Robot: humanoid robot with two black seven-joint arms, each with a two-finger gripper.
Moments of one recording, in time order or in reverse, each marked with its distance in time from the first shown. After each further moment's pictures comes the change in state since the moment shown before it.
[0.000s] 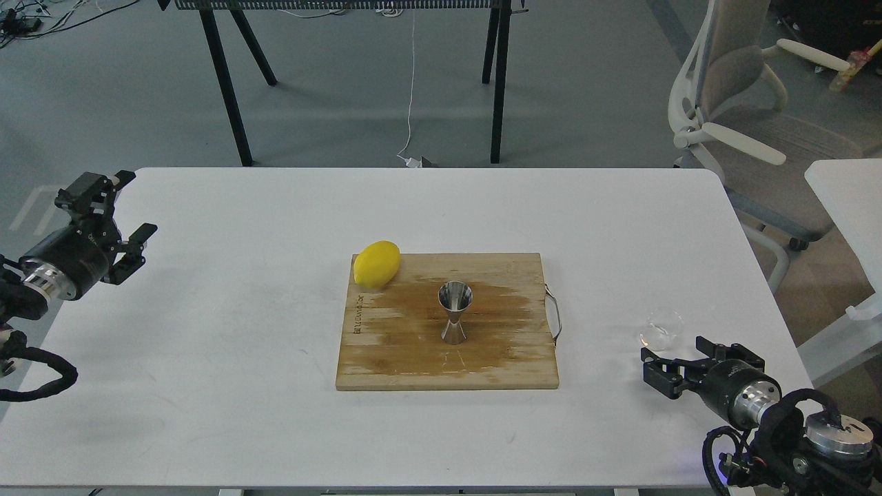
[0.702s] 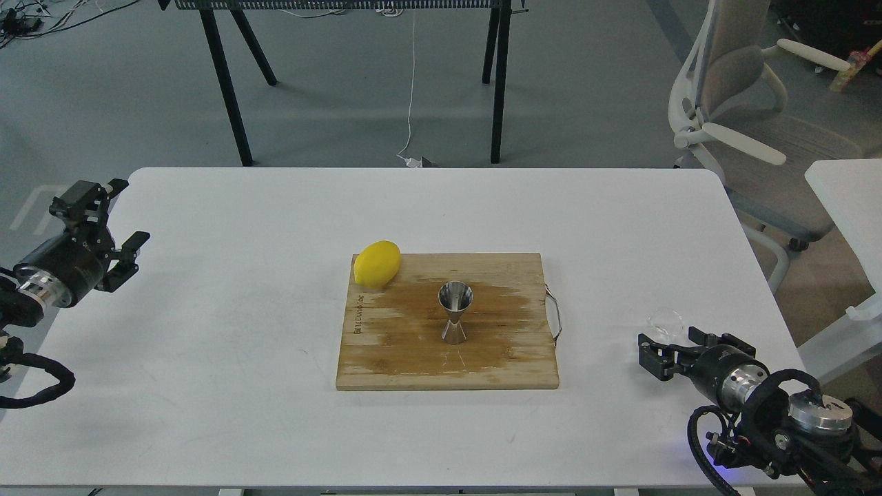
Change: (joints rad) left arm 0.006 -0.011 0.000 0.031 -0.001 0.000 0.000; right arm 0.057 0.060 0.022 -0.077 0.000 -0.037 0.018
